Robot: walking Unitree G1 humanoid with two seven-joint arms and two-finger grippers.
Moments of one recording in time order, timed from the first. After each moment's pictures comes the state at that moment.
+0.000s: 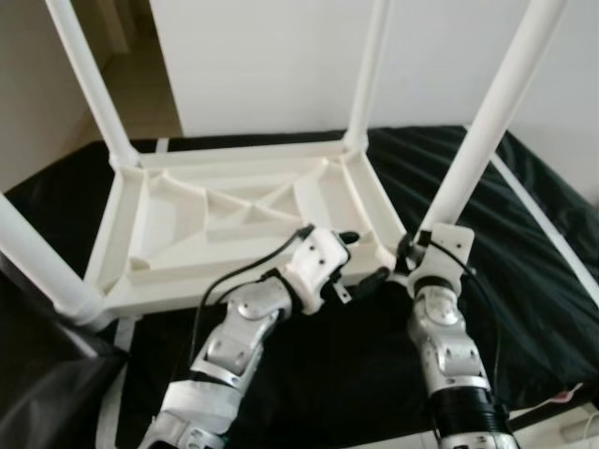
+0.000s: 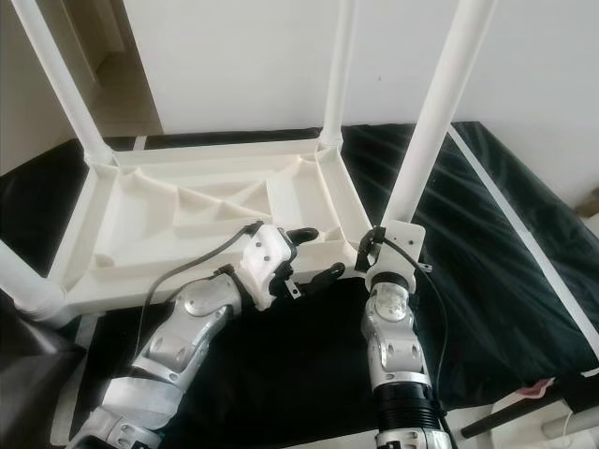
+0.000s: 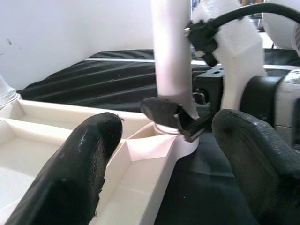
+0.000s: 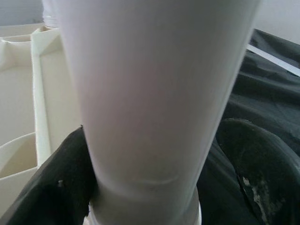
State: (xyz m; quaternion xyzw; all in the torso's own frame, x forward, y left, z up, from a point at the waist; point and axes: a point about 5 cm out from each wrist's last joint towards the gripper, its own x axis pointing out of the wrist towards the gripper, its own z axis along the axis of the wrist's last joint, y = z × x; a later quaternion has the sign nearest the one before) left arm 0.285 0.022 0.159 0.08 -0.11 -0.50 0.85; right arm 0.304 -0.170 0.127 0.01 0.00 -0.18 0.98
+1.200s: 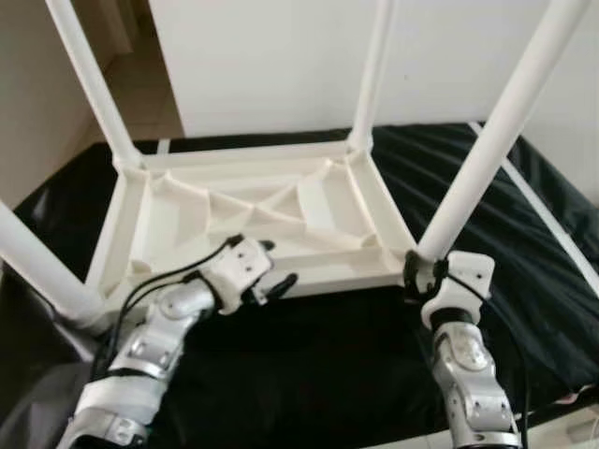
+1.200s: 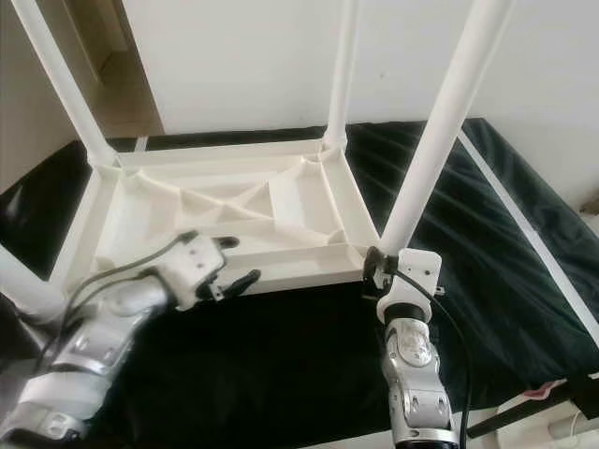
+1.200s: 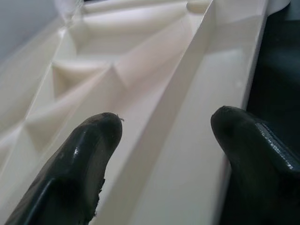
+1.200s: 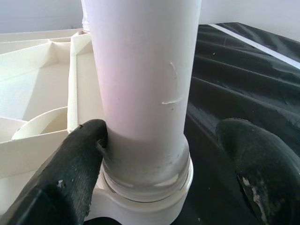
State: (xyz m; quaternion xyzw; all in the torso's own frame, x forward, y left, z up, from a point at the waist) left arm 0.300 0.139 0.124 0.24 0.00 -0.45 0.86; right arm 0.262 -0.178 0.120 0.00 -0.02 -0.11 0.99
